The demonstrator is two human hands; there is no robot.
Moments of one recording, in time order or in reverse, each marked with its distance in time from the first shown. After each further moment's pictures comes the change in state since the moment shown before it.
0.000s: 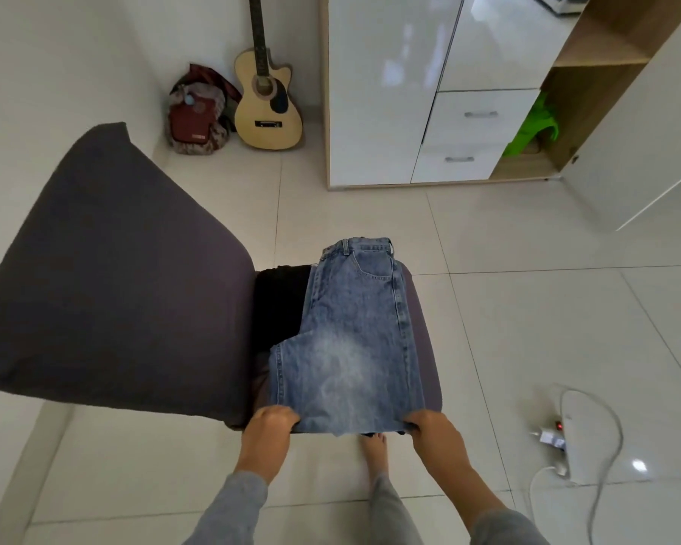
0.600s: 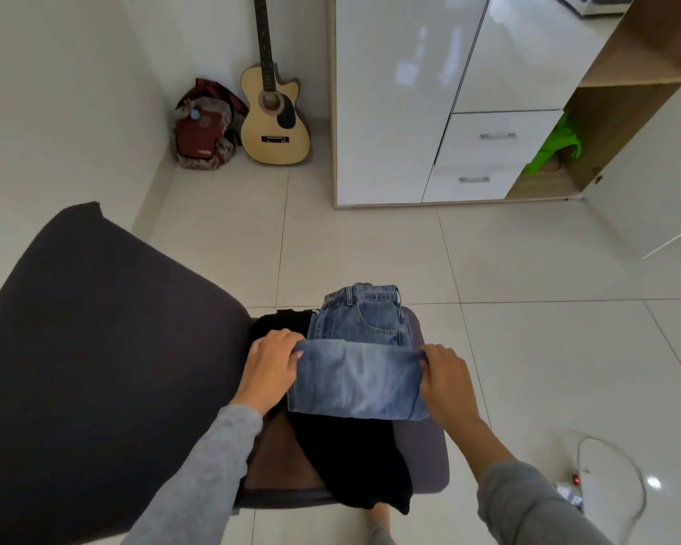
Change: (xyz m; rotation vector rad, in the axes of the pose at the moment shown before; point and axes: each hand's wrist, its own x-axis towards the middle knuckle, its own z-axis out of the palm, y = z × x) left_hand 0.192 0.031 -0.135 -0.021 0.207 0.048; right_hand 0.166 -0.036 -0.124 0.081 0.399 -0.164
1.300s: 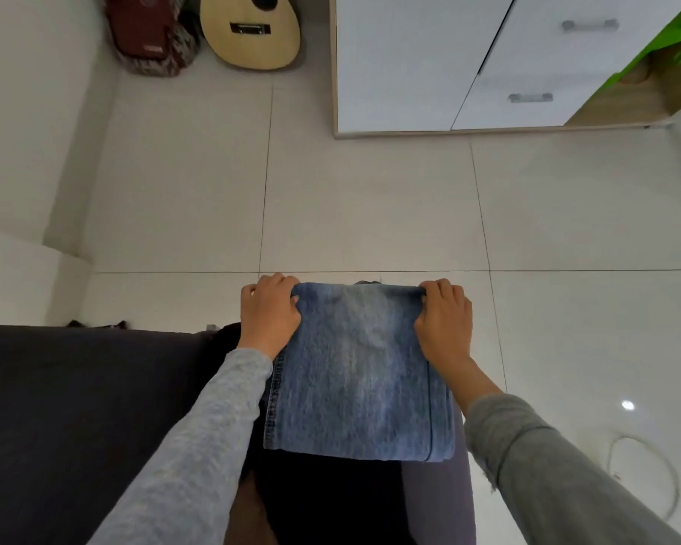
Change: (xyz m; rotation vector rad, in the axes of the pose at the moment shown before) left_hand 0.206 -0.067 0.126 0.103 -0.109 -0.252; right_hand 0.216 0.056 0.140 -0.146 0.009 0.067
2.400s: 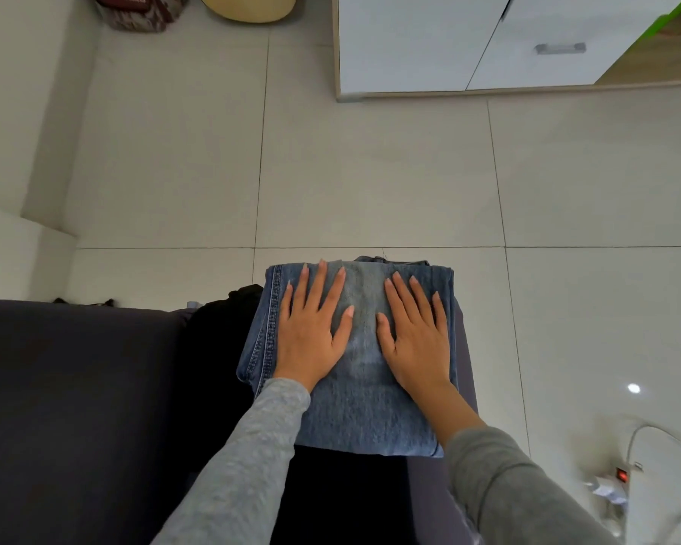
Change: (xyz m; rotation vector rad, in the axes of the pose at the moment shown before) left_hand -0.043 0.021 0.101 0.029 0.023 0.168; right_hand -0.052 0.000 0.067 -0.012 -0.095 -0.171
